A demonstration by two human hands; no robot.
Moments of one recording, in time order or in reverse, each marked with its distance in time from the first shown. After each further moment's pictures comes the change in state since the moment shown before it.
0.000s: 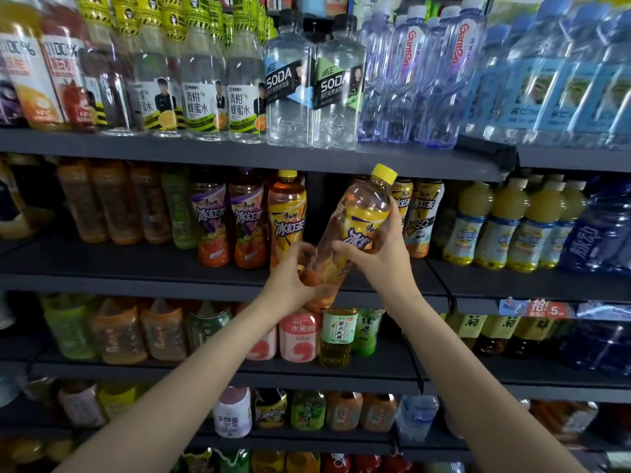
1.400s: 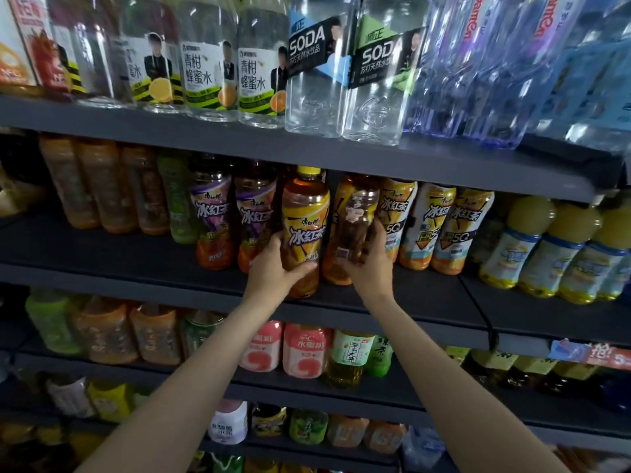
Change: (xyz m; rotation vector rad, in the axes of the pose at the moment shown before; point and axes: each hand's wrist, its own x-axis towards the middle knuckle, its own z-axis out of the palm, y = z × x) left_hand 0.080 -0.078 -0.015 0.184 0.298 -0.082; right_hand 0.083 0.107 0.061 -0.351 0.020 0.052
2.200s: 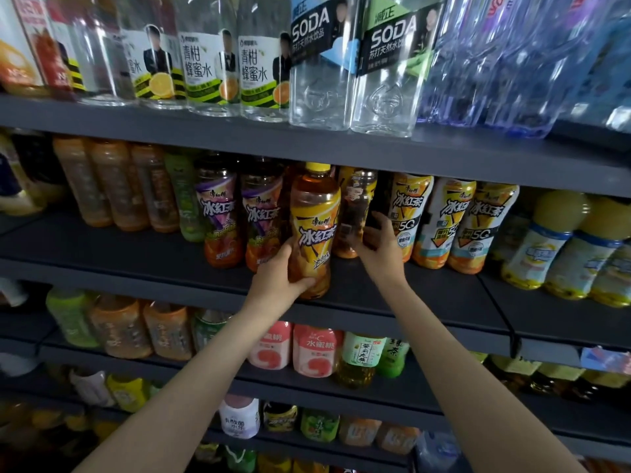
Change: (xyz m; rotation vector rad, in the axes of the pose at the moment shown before) left_hand -0.006 -0.008 -0.003 0.120 -0.151 -0.044; right_hand 0.026 0.005 0.002 0.196 -0.084 0.036
